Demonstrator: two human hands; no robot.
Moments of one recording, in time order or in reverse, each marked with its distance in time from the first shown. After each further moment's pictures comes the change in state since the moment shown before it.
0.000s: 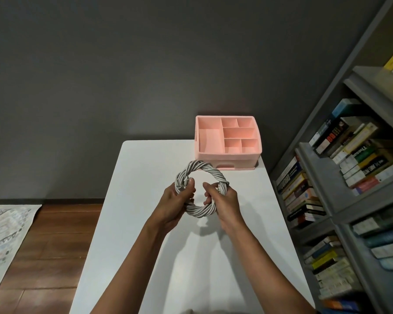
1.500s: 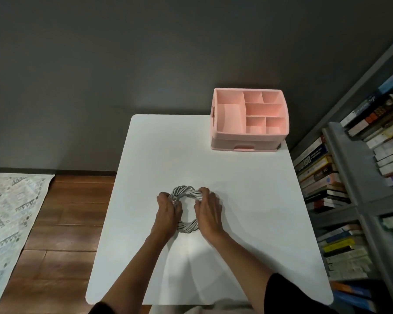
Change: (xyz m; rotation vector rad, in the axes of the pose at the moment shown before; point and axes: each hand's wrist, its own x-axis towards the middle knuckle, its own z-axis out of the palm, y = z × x) left_hand 0.010 -0.126 -0.097 0.830 0.288 -0.027; right_hand 0.015 0.145 0.047 -1.119 -0.054 -0.254
